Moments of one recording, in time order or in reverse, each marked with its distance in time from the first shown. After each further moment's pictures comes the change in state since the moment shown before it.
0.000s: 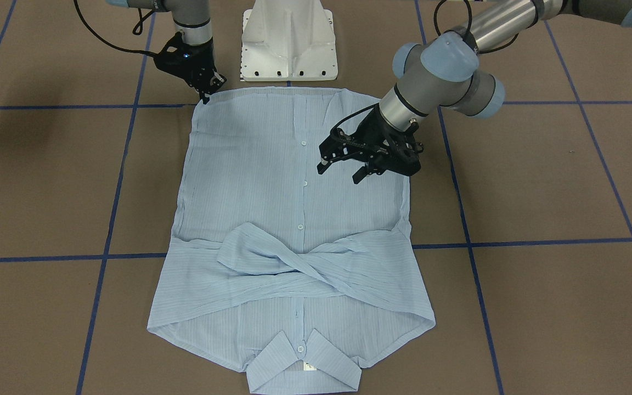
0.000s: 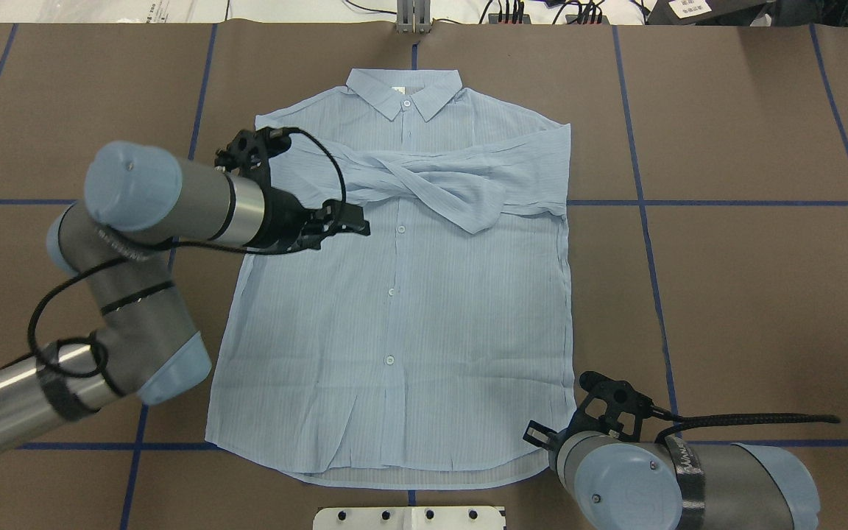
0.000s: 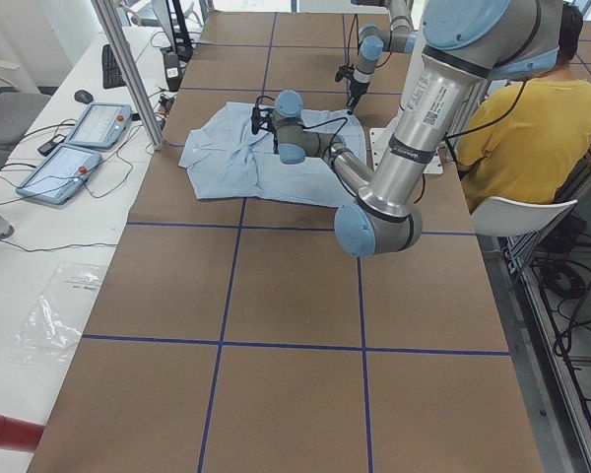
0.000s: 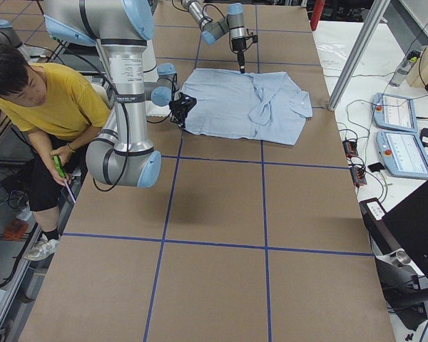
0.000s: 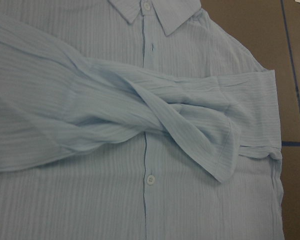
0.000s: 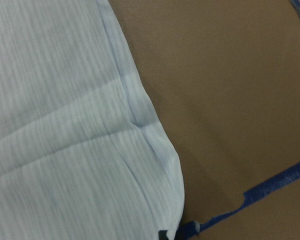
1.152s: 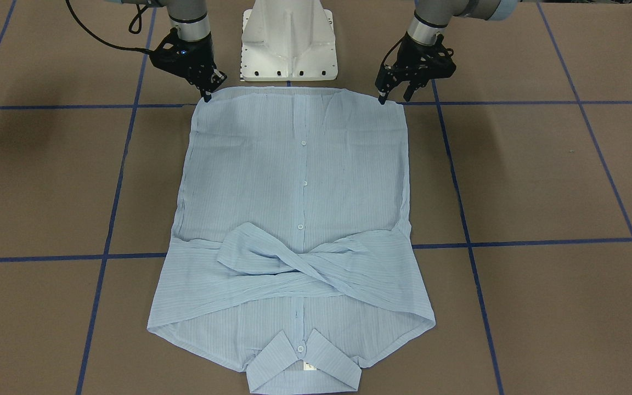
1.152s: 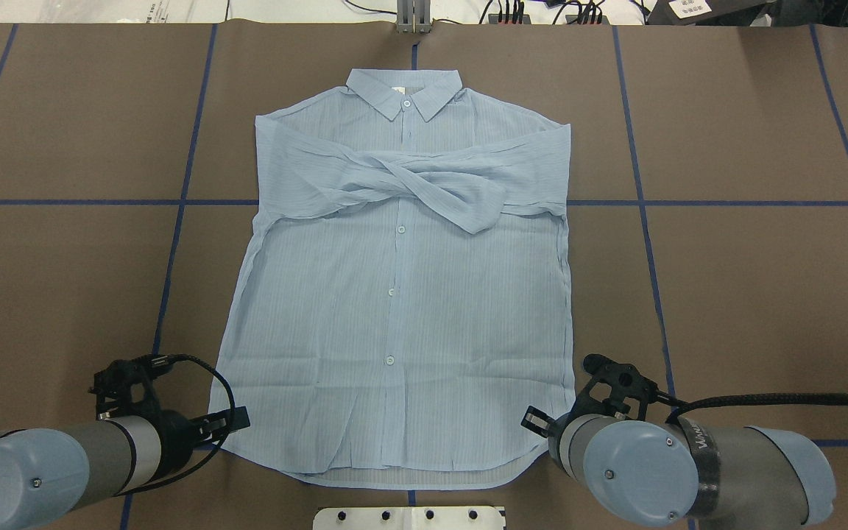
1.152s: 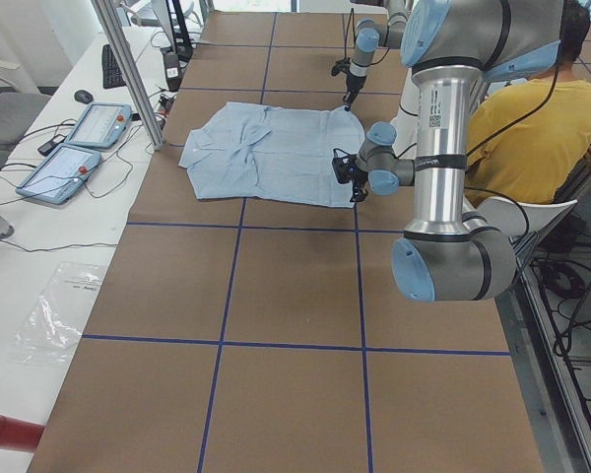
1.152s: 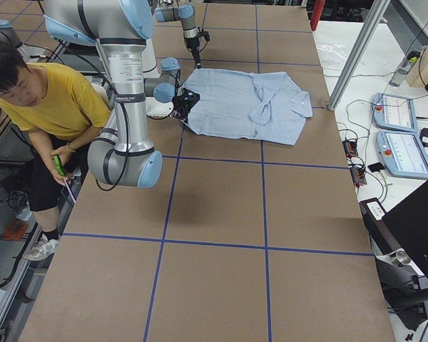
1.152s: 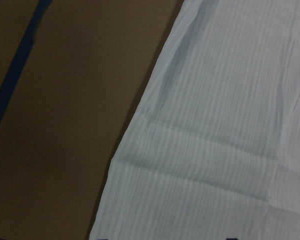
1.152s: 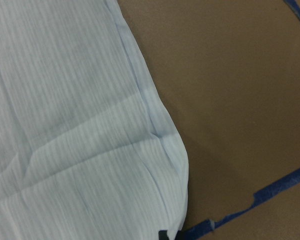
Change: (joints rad) left arm 0.450 0.473 -0.402 0.295 0.432 -0.315; right arm 0.040 0.007 0.036 0.000 0.046 -0.008
